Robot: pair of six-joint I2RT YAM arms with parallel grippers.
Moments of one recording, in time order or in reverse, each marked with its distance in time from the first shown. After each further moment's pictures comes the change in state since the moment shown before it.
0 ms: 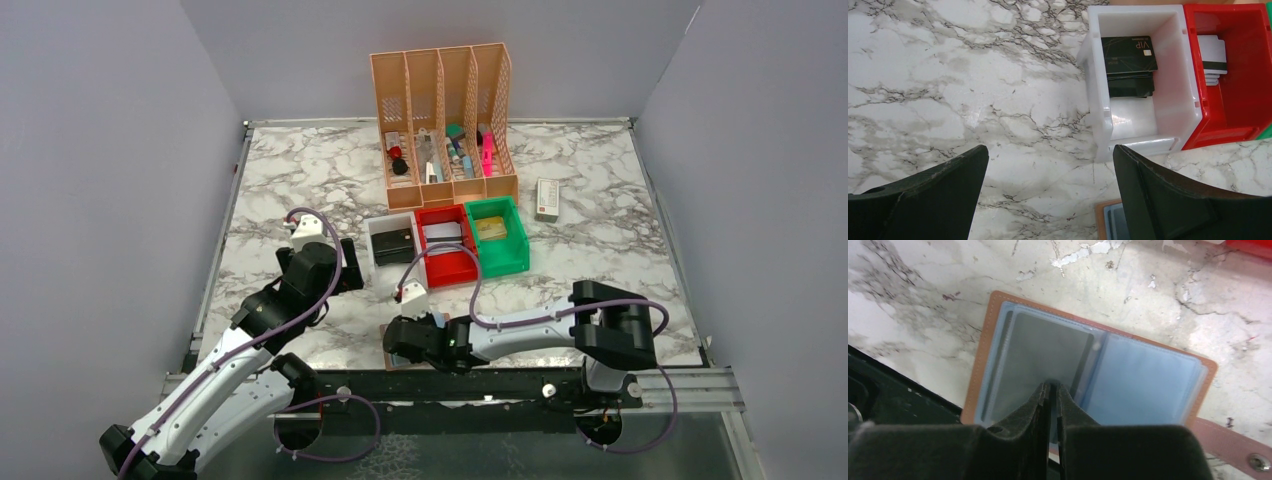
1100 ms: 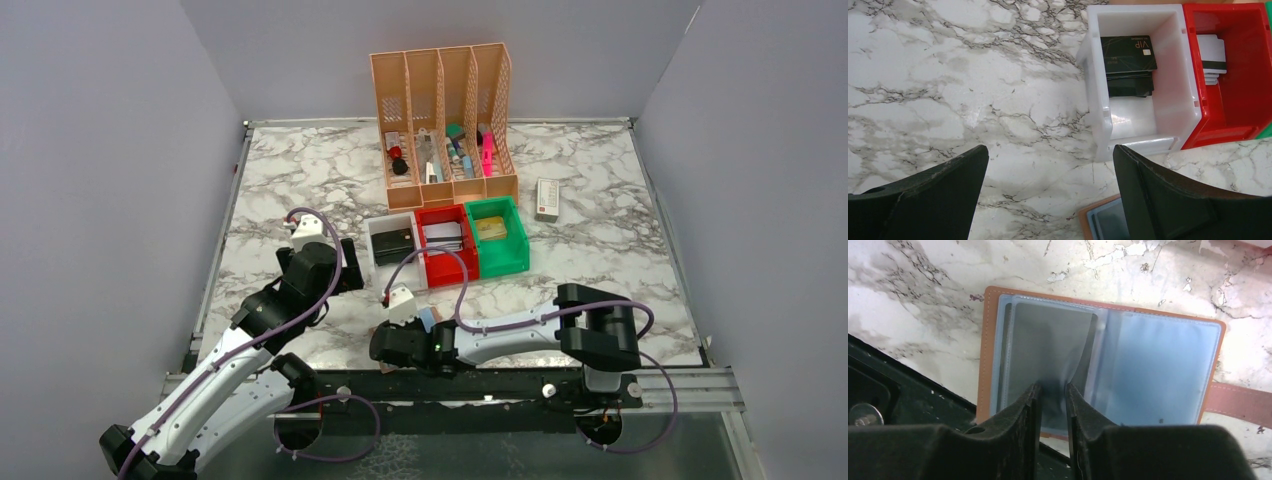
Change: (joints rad) left arm 0.000 0.000 0.000 0.000 0.003 0.000; right arm 0.033 0.070 0.093 -0.062 0.006 0.009
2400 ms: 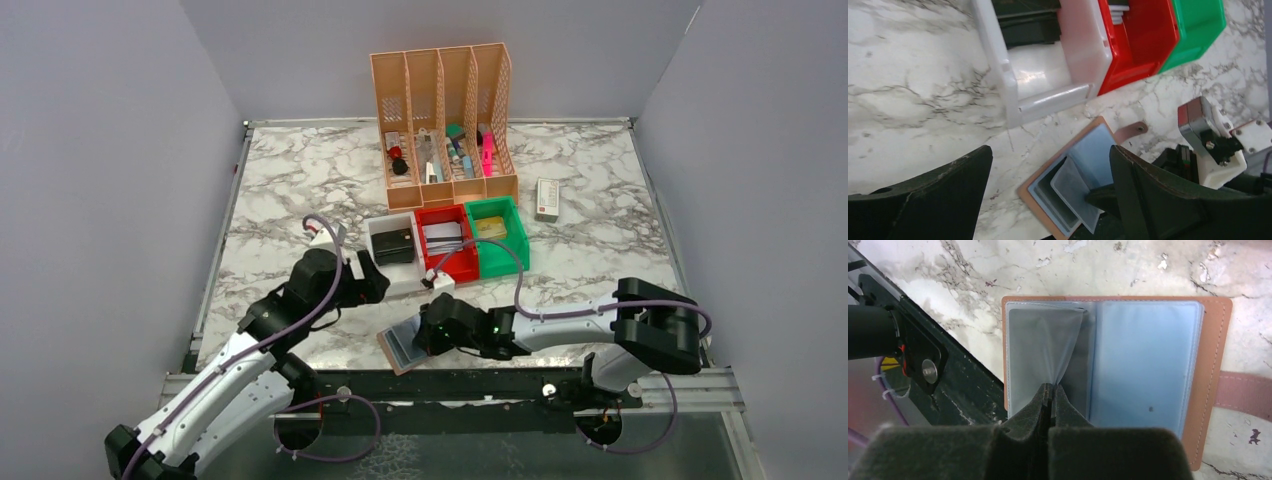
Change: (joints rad) left arm 0.000 -0.032 -0.098 0.129 0.352 -0.117; right arm -0.180 -0.299 -0.402 0.401 -0.346 0.003
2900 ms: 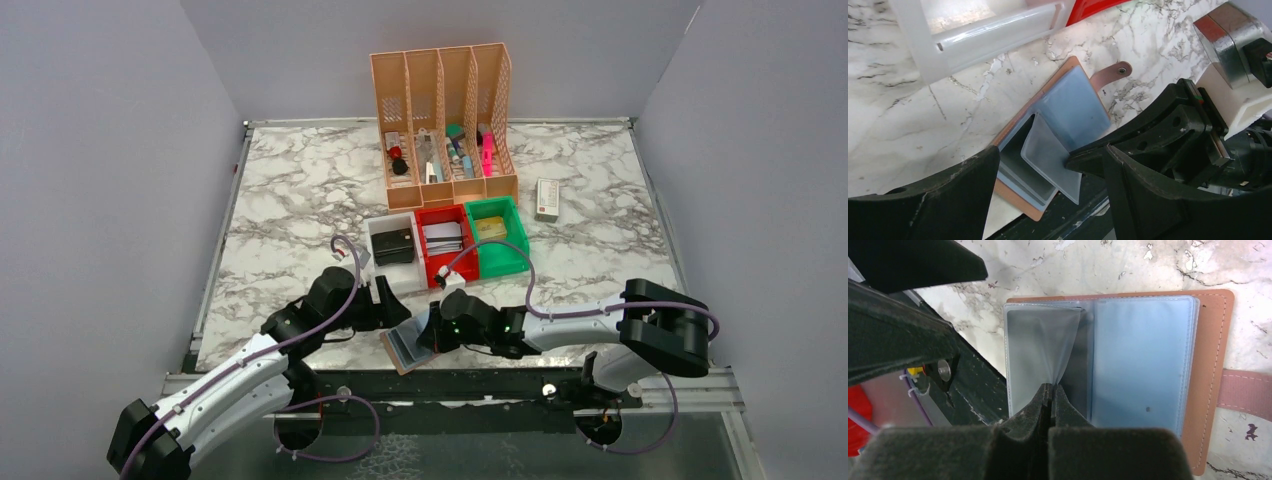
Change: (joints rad) left arm -0.062 0.049 -0.234 0.238 0.304 -0.153; right arm -0.052 -0.047 -0.105 0.114 -0.086 0.063
